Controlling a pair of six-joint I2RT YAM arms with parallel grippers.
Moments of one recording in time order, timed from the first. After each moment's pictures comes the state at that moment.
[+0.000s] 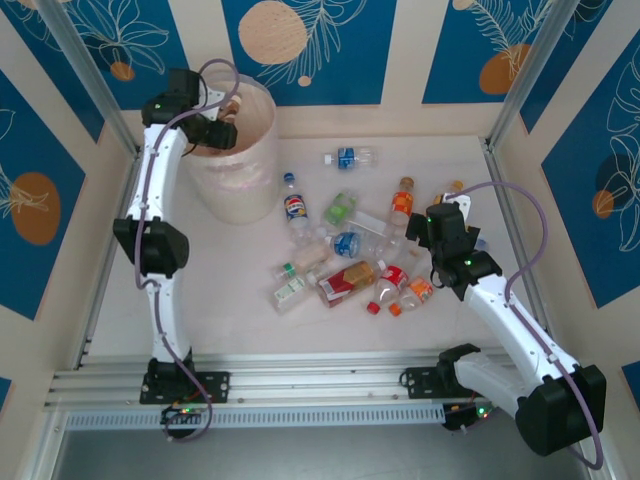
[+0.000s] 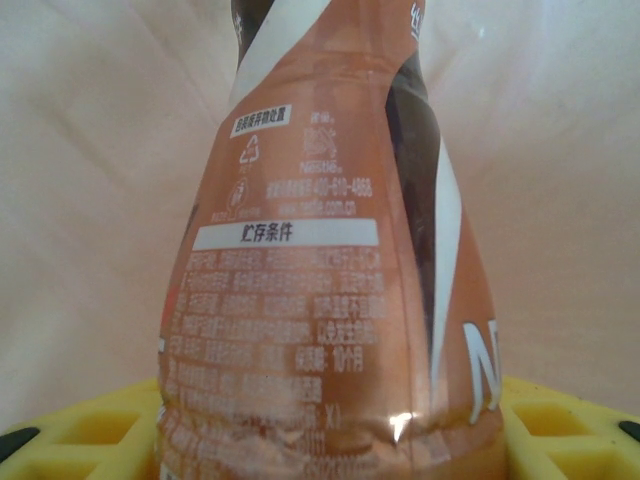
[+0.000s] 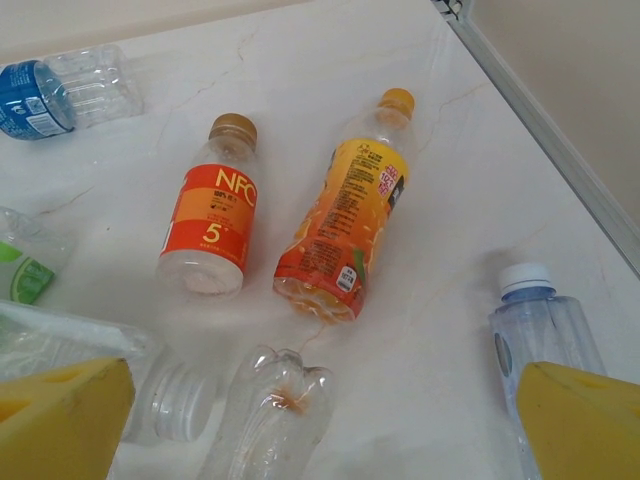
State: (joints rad) left arm -0.09 2.24 2.55 -1.22 0.15 0.16; right arm 0.31 0.98 0.77 -0.46 0.48 0.38
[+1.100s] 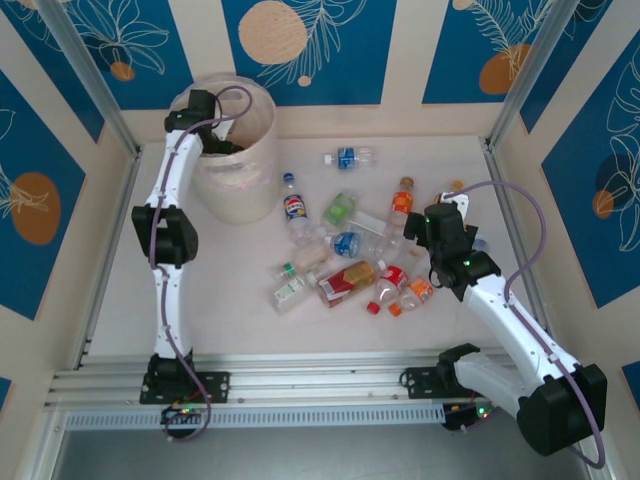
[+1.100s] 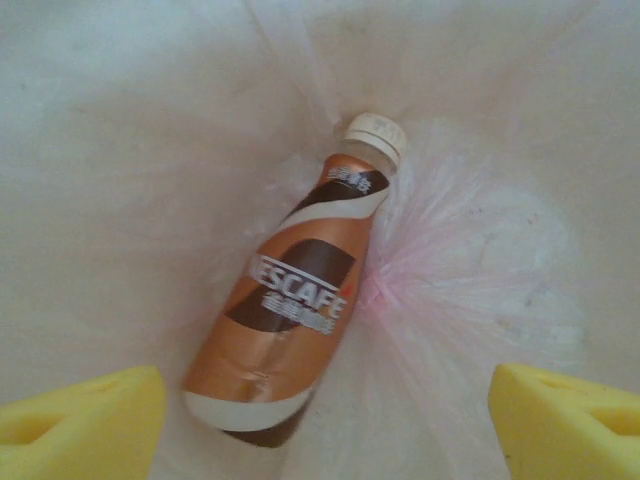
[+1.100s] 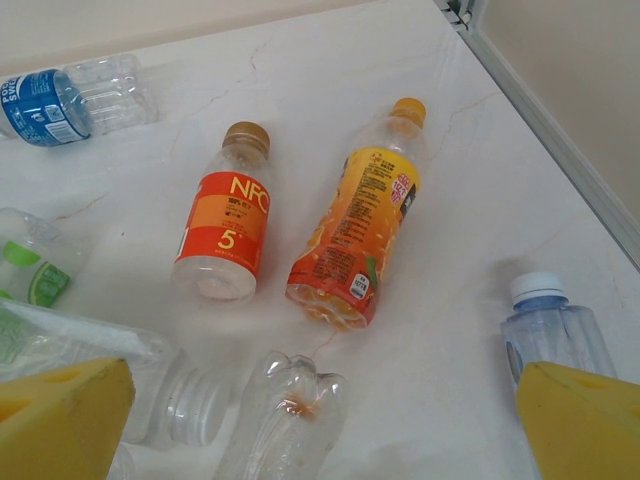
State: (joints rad) left arm -0.09 2.42 2.55 -1.20 0.03 0.20; right arm 0.33 0.98 0.77 -0.44 0.48 0.38
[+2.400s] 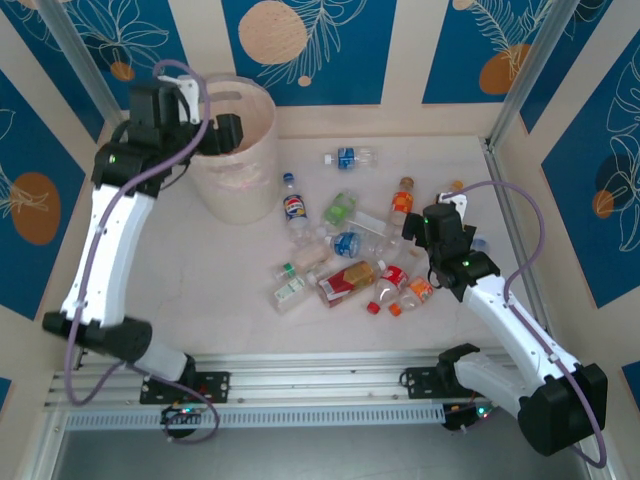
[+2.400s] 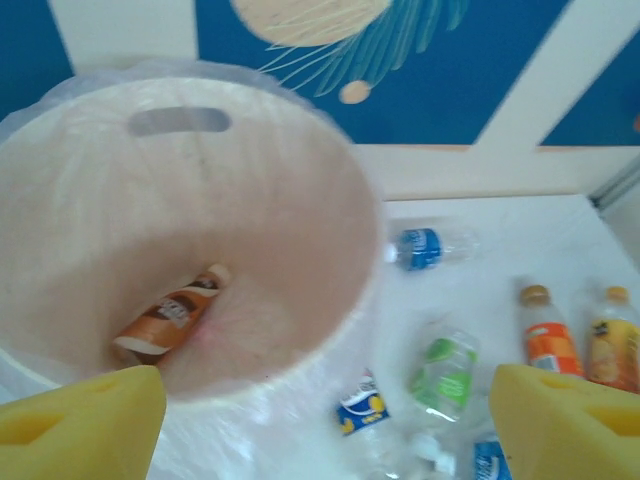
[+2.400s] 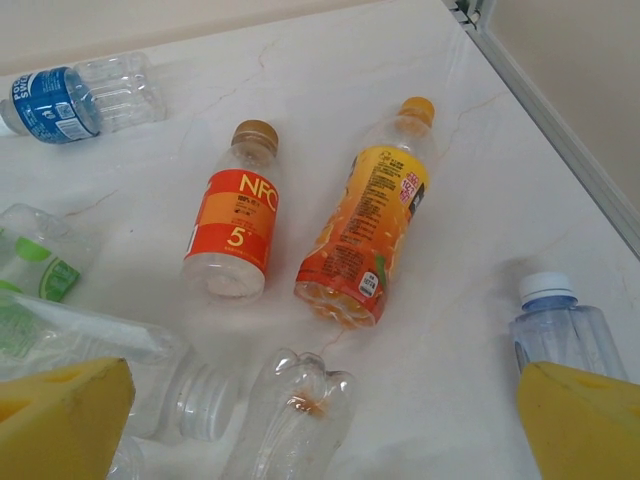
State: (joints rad) left arm -0.33 1.46 1.95 -0.94 0.00 -0.23; right arm 0.34 0.98 0.77 -0.44 0.48 0.38
